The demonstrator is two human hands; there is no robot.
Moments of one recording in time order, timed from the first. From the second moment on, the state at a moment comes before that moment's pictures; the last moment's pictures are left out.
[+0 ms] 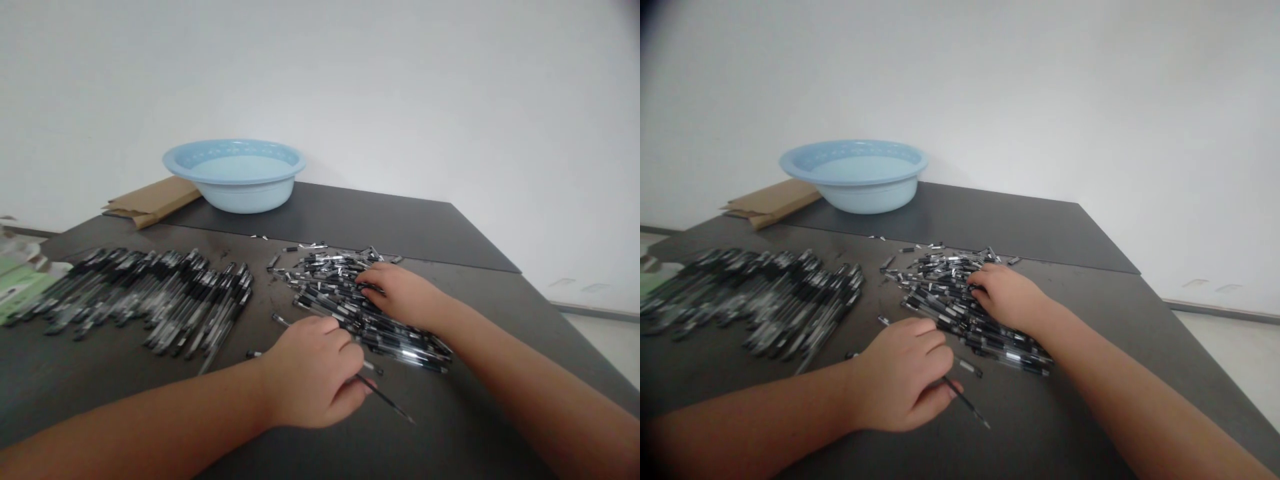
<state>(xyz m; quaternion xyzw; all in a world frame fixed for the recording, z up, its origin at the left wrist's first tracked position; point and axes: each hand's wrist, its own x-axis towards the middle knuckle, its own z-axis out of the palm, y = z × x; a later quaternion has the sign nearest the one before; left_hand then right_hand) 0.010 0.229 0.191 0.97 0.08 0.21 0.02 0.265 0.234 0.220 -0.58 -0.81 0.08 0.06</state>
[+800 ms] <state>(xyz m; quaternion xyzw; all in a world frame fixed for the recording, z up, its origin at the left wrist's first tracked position) 0.012 0.228 0.189 0.97 0.08 0.22 0.02 0.262 0.246 0.224 -0.56 -0.83 0.09 0.01</state>
